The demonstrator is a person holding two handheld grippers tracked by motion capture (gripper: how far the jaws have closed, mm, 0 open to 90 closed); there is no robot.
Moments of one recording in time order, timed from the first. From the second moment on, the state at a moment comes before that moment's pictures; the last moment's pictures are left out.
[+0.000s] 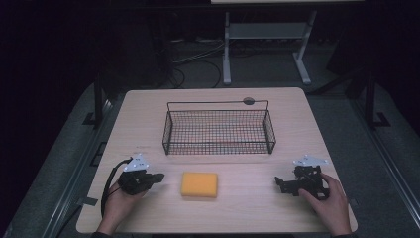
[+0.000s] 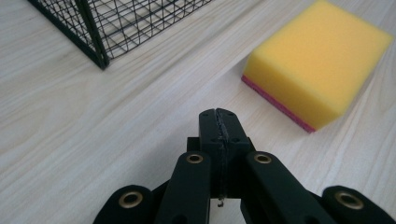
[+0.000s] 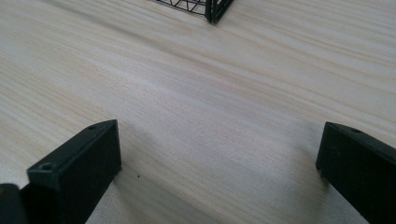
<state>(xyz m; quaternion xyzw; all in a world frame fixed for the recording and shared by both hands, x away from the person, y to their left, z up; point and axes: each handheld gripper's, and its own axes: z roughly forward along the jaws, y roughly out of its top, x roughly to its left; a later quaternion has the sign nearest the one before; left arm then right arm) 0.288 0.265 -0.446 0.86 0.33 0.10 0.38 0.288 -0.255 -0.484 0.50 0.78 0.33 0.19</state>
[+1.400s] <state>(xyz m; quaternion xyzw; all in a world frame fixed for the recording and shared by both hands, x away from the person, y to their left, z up) 0.335 0.199 -0.447 0.88 0.27 0.08 0.37 0.288 -0.255 -0.484 0.50 0.78 0.33 0.19</state>
